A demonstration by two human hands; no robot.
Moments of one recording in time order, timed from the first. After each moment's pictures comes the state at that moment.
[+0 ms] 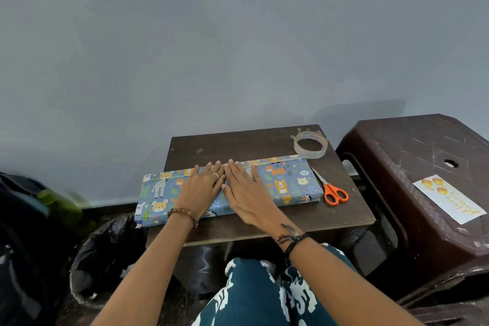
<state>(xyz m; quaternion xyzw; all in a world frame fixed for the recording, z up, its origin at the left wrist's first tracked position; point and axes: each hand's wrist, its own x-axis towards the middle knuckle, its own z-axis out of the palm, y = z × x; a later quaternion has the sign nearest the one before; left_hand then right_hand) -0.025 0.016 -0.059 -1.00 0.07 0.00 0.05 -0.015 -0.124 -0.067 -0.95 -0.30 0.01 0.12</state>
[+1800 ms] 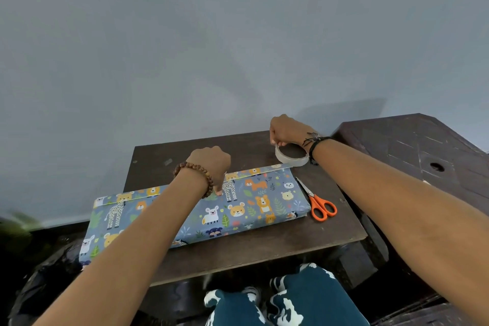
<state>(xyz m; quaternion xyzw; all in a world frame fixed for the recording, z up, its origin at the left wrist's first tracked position) 0.047 -0.050 0.019 -0.97 0.10 0.18 0.09 0.185 -0.227 -0.022 -0.97 -0.12 0.14 0.17</state>
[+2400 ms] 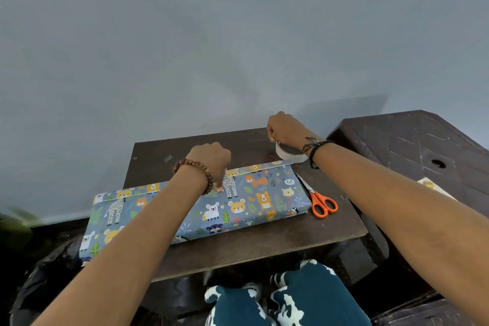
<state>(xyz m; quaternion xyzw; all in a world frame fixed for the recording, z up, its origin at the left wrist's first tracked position) 0.048 -0.049 0.015 -0.98 0.09 0.17 0.08 0.174 -0.223 -0.030 -0.98 -0.21 0.01 0.05</state>
